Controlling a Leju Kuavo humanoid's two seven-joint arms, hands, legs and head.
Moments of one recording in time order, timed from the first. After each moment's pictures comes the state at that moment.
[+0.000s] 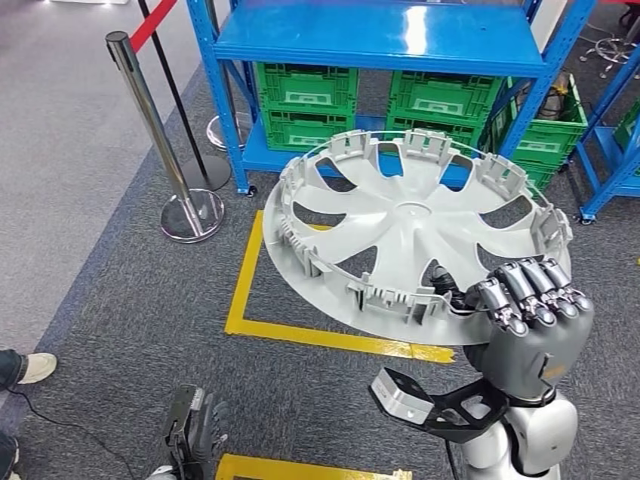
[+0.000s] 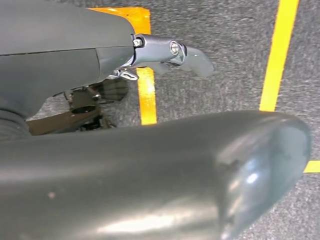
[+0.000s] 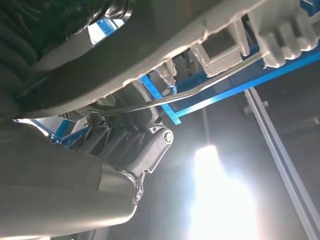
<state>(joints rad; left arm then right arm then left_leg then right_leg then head) -0.08 -0.03 -0.33 -0.35 0.35 -0.10 -0.20 -0.03 0.27 0.22 -1.84 1.27 -0.67 -0.70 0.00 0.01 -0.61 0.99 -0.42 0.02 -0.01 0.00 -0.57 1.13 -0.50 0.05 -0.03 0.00</state>
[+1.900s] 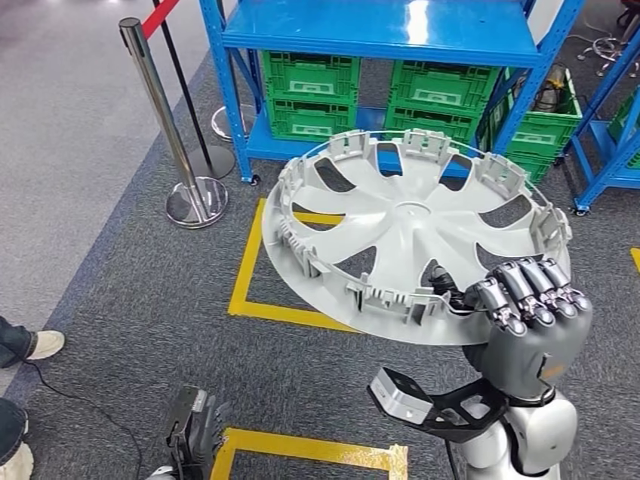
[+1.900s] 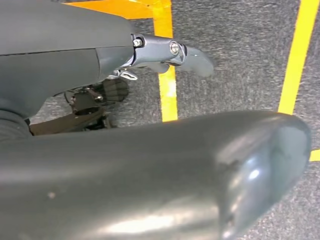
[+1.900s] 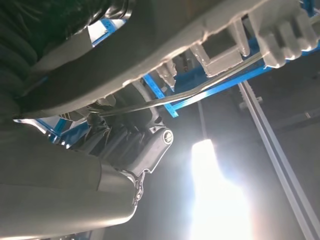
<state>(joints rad) -0.08 -0.02 -0.36 -0.33 0.34 -0.13 -0.22 -0.03 0.27 0.22 -1.84 1.28 -0.67 -0.70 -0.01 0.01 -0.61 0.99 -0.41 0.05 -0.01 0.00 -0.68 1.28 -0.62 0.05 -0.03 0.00</state>
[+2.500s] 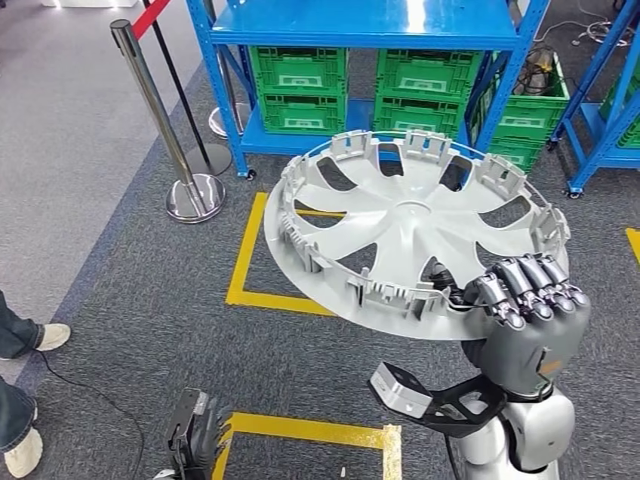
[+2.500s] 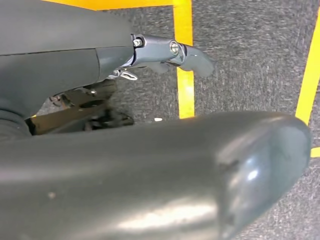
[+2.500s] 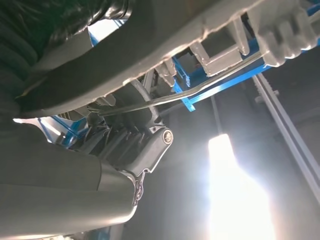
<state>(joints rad) -0.08 -0.02 -0.36 -0.32 0.35 -0.13 -0.21 -0.04 0.28 0.21 -1.83 1.28 -0.67 -0.70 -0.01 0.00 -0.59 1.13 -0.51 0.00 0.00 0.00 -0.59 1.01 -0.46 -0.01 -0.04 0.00</state>
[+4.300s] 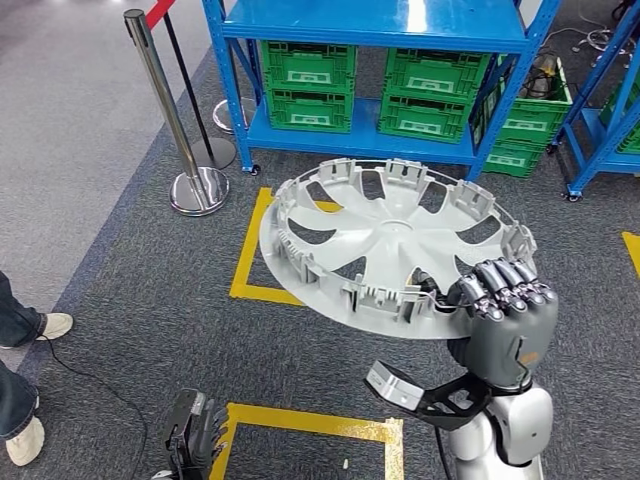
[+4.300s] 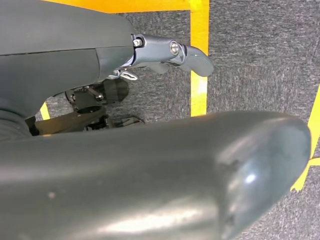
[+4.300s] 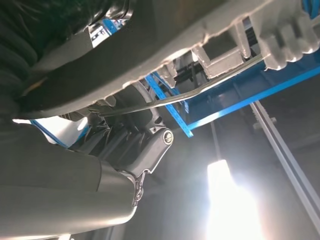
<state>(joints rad) -0.08 -0.02 -0.36 -0.31 0.38 -0.12 -0.19 -0.04 0.28 0.21 -1.71 1.22 -0.67 -0.70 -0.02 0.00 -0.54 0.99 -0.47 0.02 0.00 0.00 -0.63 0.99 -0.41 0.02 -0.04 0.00</state>
